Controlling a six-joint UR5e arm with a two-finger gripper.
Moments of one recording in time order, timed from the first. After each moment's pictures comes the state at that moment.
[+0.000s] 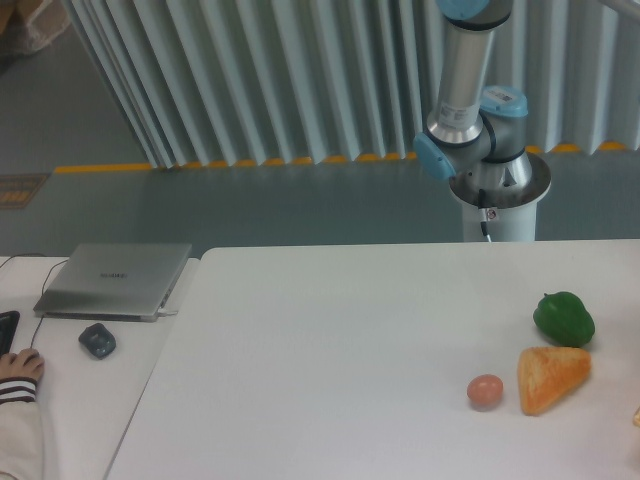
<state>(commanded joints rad) 2.81 -1.85 -1.49 -1.34 1.56 1.81</state>
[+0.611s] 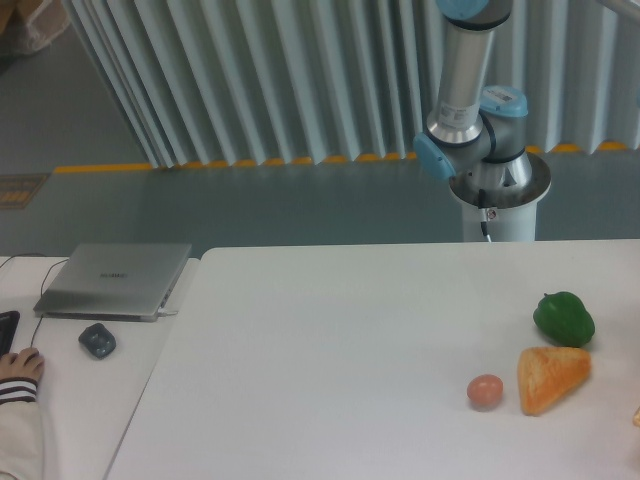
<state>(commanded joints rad) 2.81 -1.85 -1.50 -1.34 1.56 1.81</state>
